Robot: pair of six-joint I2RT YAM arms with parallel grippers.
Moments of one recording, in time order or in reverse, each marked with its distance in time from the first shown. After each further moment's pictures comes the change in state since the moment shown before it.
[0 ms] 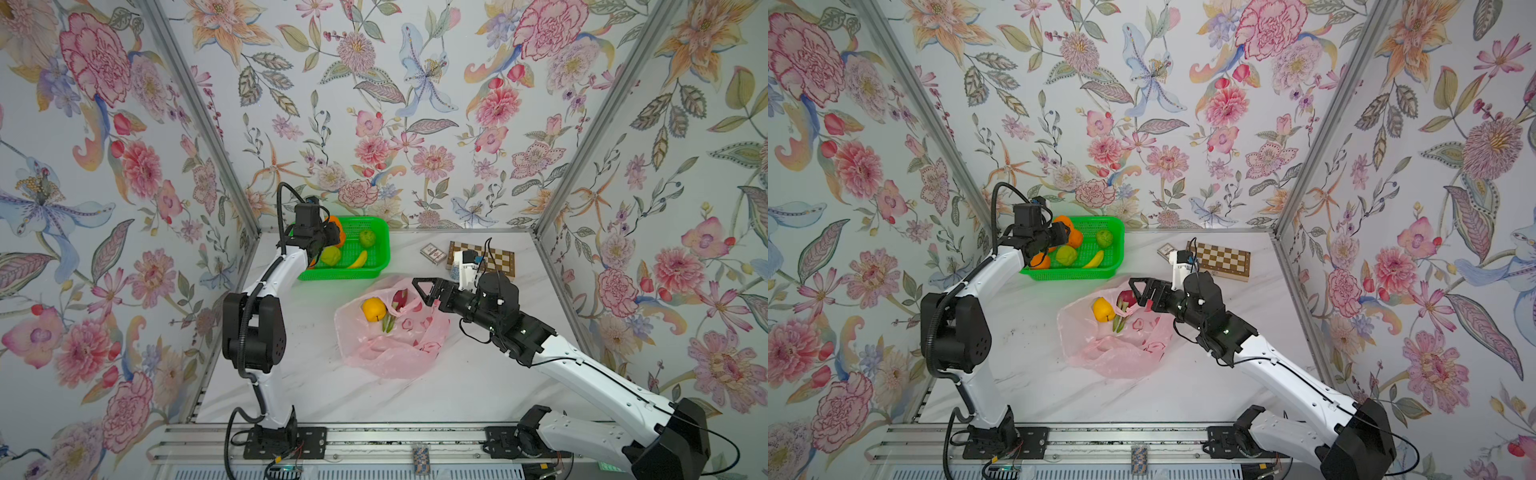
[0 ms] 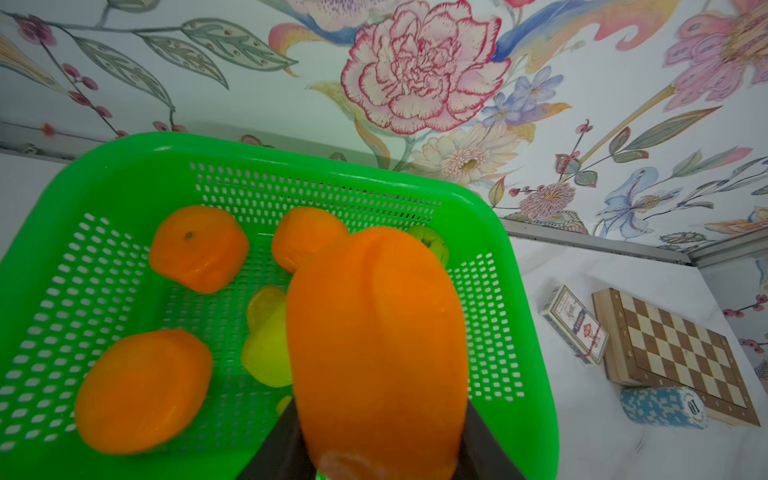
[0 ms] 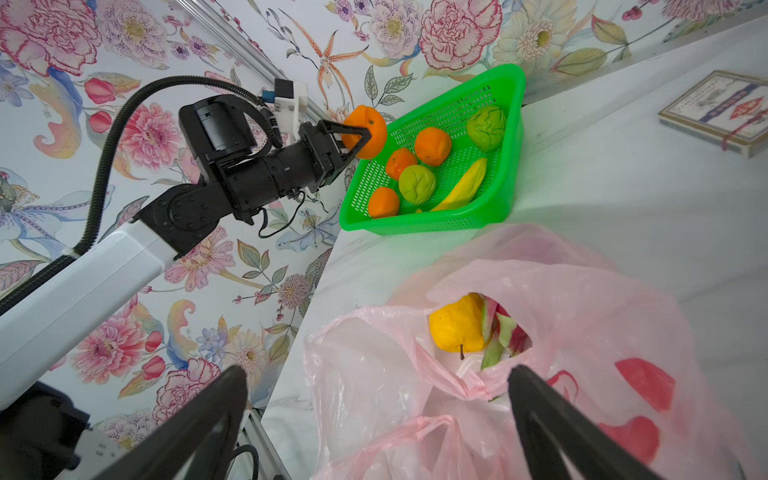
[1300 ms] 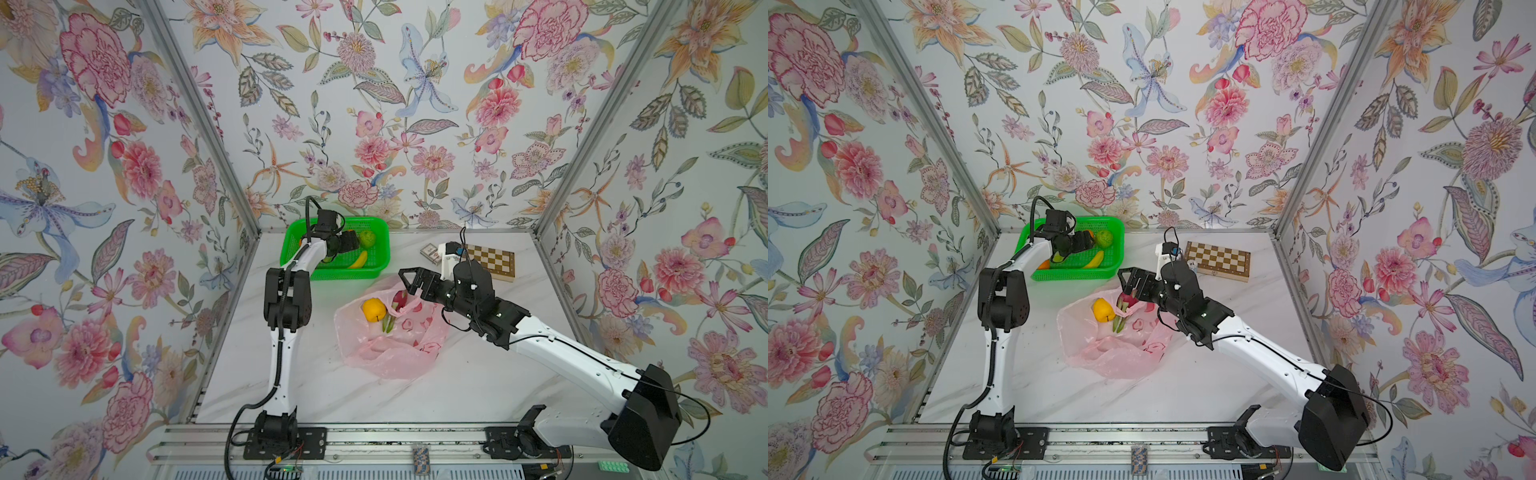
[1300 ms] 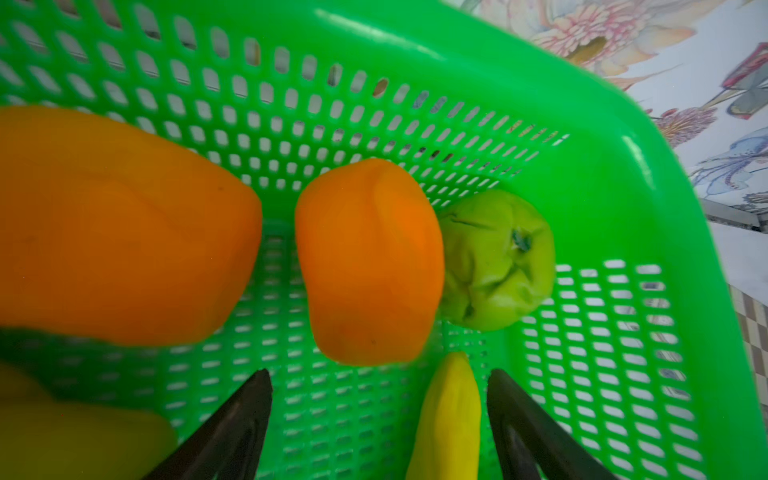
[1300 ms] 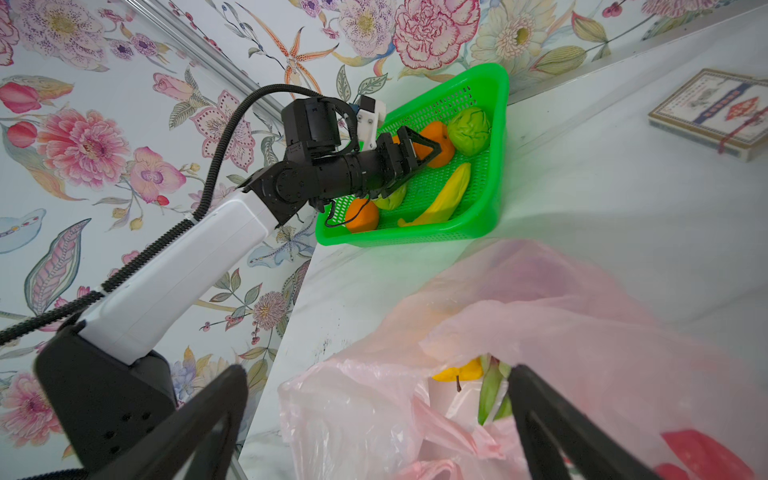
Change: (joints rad) left arm 0.000 0.459 0.422 -0.176 0.127 -0.035; right arm 0.042 0.173 0.118 -0.008 0.105 0.018
